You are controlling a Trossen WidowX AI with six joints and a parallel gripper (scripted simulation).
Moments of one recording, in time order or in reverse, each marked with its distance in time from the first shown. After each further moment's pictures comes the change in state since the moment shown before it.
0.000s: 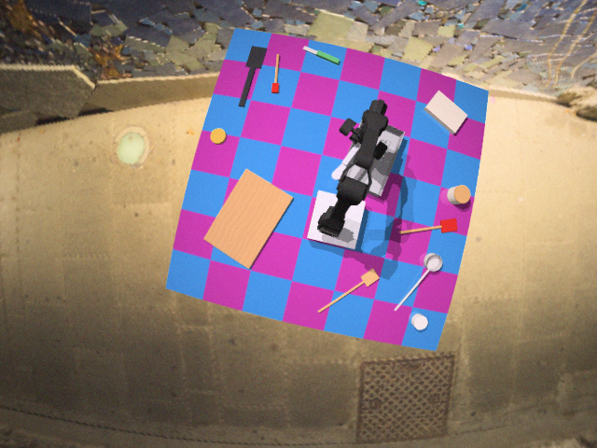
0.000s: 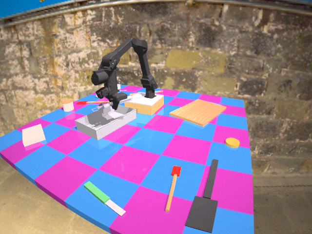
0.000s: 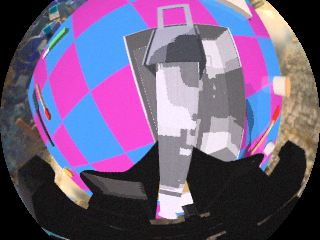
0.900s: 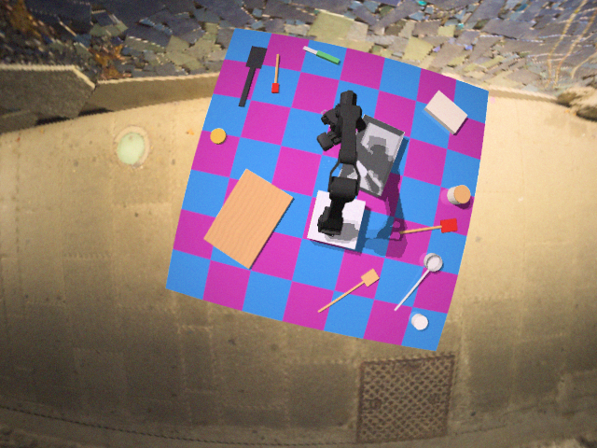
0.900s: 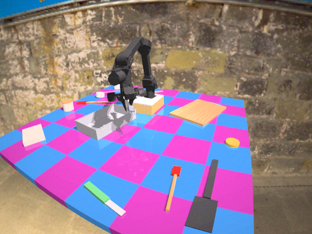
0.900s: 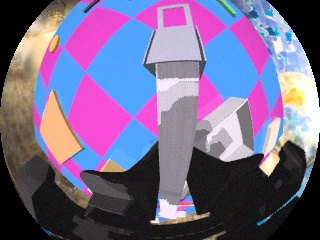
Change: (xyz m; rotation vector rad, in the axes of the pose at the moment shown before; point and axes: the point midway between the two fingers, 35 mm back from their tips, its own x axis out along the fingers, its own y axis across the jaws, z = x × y) arm -0.005 0.079 -0.033 -1.183 0.005 0.006
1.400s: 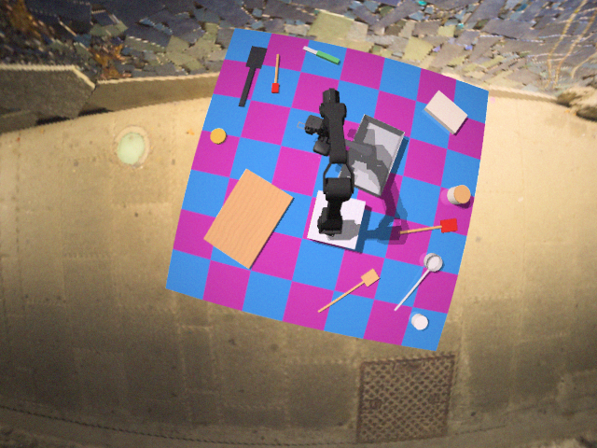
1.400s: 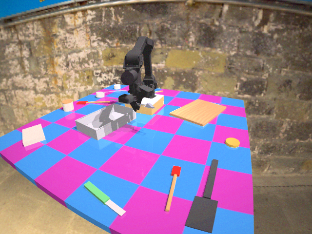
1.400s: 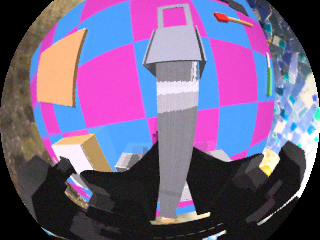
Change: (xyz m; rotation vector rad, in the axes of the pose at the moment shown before) arm -0.003 0.039 0.027 -0.657 0.001 0.001
